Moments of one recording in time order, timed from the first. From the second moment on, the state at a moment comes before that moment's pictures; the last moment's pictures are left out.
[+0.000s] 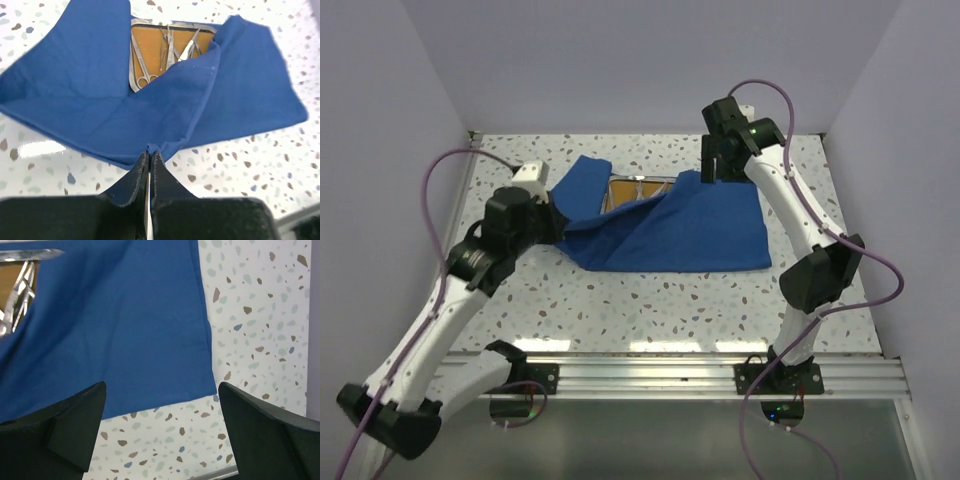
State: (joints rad) left arm -0.43 1.00 1.06 -0.58 -0.07 -0.37; right arm 0.41 1.83 2.00 -1.24 0.50 0.41
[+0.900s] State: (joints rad) left arm -0.43 0.35 1.12 -1.25 -0.01 -0.44; right arm 0.48 1.56 1.44 -0.69 0.10 0.78
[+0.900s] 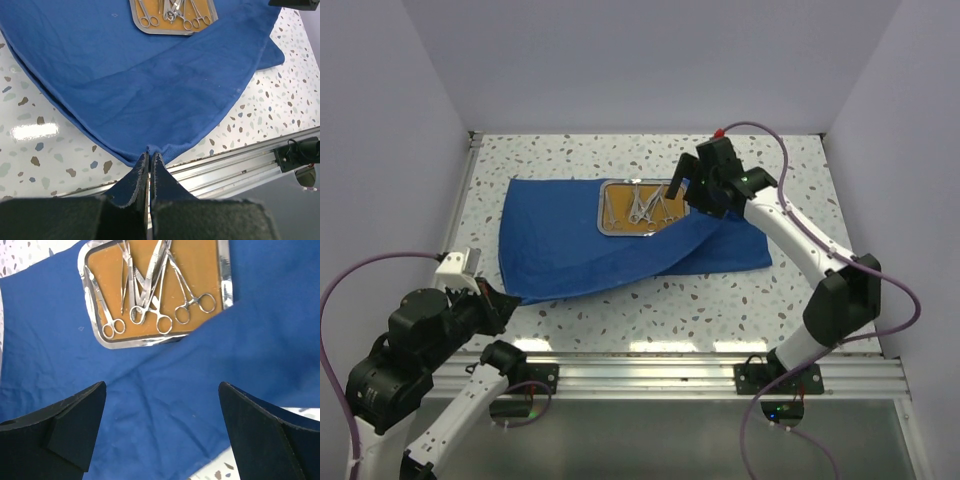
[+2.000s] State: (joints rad) left arm -0.43 0.41 1.12 -1.24 -0.04 -0.40; right arm 0.49 1.59 1.43 -0.94 0.30 0.80
